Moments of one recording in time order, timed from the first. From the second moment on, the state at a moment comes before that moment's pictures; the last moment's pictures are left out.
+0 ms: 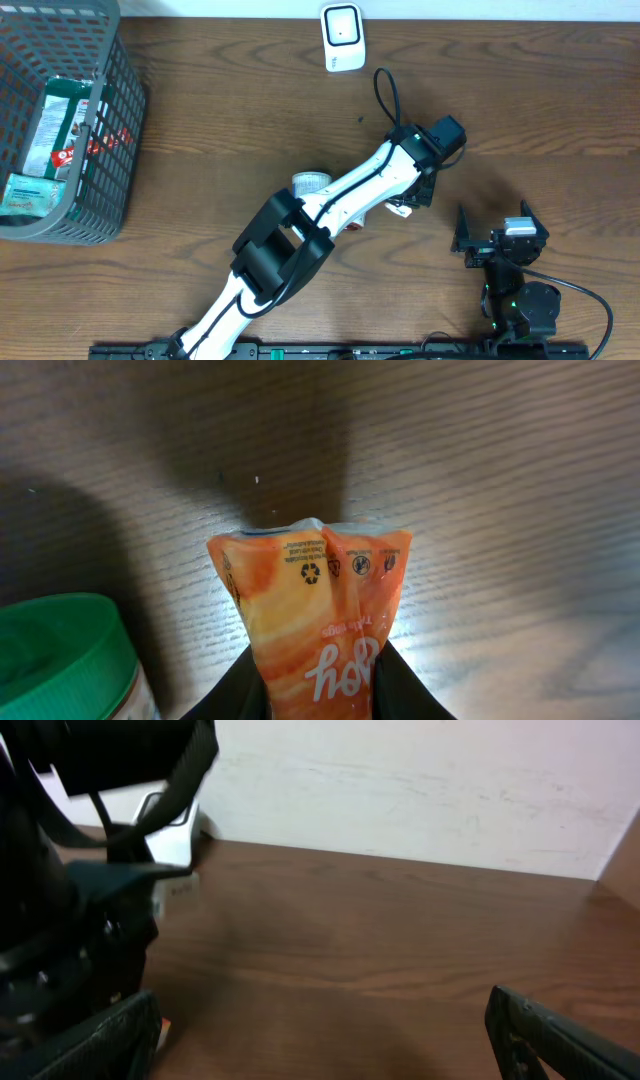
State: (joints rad) left arm -0.89 2.30 1.96 -1.08 0.04 -0.63; right arm 0.02 0.02 0.01 -0.07 0.00 -0.08
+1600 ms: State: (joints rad) left arm -0.48 1.63 1.96 -1.35 -0.17 -0.57; right arm 0.02 0.02 0.01 -0.07 0.00 -0.08
